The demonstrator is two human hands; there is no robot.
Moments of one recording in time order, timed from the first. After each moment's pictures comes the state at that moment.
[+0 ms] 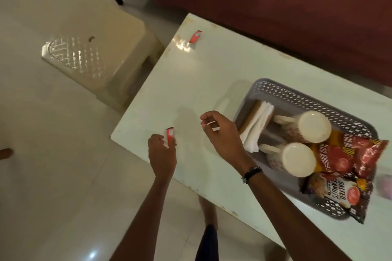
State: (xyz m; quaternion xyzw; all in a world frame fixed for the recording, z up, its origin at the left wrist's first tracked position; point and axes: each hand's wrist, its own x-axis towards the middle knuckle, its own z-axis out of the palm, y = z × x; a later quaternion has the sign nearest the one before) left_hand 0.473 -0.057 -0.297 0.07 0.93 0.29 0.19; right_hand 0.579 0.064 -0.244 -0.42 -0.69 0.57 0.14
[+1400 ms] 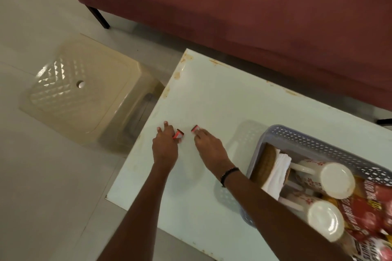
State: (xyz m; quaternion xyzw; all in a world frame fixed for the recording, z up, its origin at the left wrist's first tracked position) left_hand 0.355 0.073 -0.304 0.33 0.90 0.09 0.27; right_hand 0.475 0.135 -0.326 -0.32 -0.93 0.18 0.00
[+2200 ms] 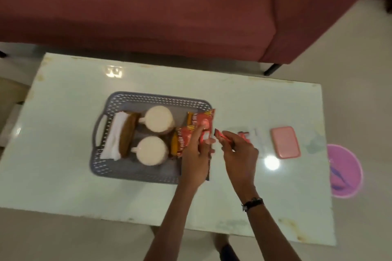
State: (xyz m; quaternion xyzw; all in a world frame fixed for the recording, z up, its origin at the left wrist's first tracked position) left_hand 0.849 0.103 -0.215 0.33 0.66 0.43 0.53; right_hand 0.953 0.124 -0.200 -0.69 -0.57 0.34 0.31
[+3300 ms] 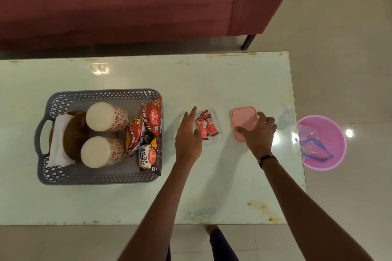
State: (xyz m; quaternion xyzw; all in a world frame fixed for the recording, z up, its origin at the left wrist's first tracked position) left_hand 0.952 0.150 -0.270 0.47 0.75 0.20 0.41; right_hand 1.134 0.177 -0.307 -0.82 -0.48 0.30 0.11
